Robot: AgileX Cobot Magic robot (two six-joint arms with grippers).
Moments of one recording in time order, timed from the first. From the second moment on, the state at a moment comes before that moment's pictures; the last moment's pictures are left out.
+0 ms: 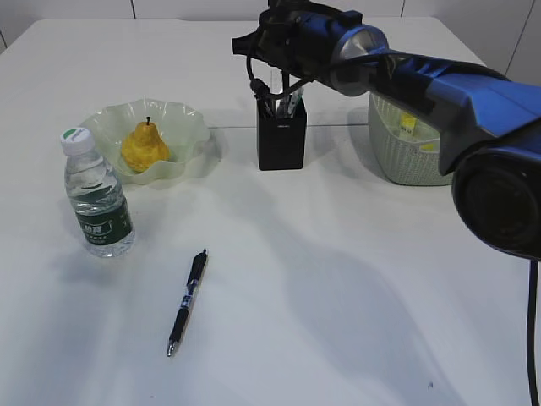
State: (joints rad) left arm 0.01 1.21 -0.87 -0.12 0.76 0.05; right arm 0.48 2.52 -2.41 -0.97 0.68 1.04
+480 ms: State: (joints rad) left arm 0.01 1.21 -0.87 -0.12 0.76 0.05; right arm 0.47 2.57 -2.41 -0.95 0.67 1.06
